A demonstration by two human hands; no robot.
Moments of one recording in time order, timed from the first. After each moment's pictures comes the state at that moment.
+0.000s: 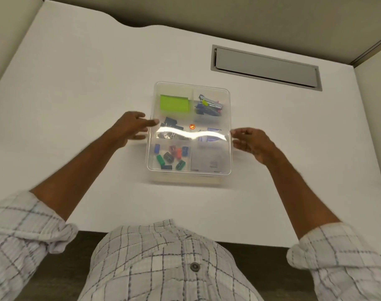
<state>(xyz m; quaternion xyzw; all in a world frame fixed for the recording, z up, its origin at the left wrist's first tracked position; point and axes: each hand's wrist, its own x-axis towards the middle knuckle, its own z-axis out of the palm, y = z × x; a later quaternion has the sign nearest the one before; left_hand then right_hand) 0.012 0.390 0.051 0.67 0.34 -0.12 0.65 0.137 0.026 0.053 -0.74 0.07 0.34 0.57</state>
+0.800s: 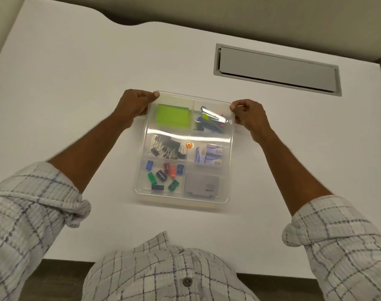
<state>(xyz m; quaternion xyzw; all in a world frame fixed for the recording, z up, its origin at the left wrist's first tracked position) 0.134 0.424 0.033 0.70 0.33 -0.05 0.64 0.249 0.099 0.047 -0.84 0.02 0.22 0.50</state>
